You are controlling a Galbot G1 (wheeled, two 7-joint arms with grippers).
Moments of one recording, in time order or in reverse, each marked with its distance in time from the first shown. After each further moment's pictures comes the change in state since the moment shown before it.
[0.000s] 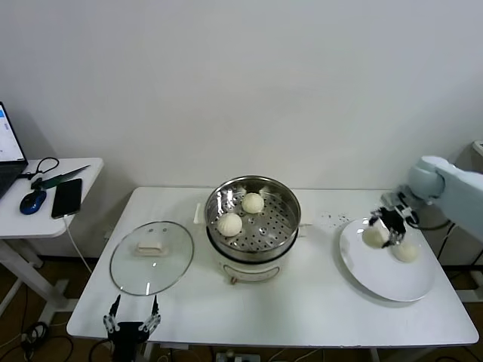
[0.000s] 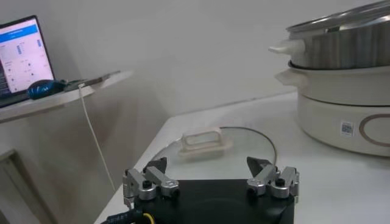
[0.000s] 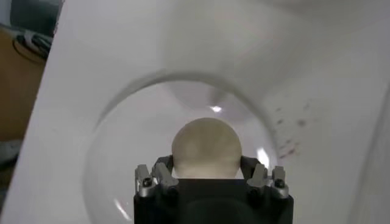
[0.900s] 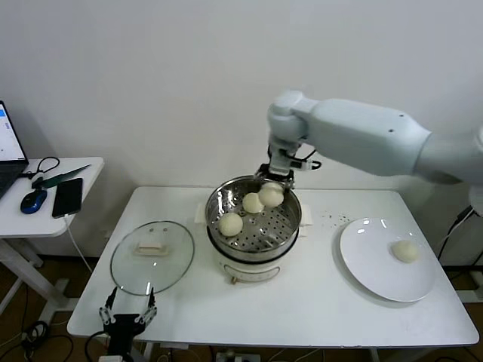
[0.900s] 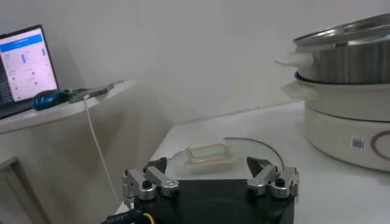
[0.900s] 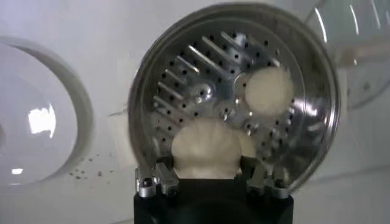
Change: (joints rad) left arm -0.023 0.020 -0.019 -0.025 -0.021 0.019 0.014; right arm 0.243 0.562 -0.117 0.062 -0.116 0.388 -0.016
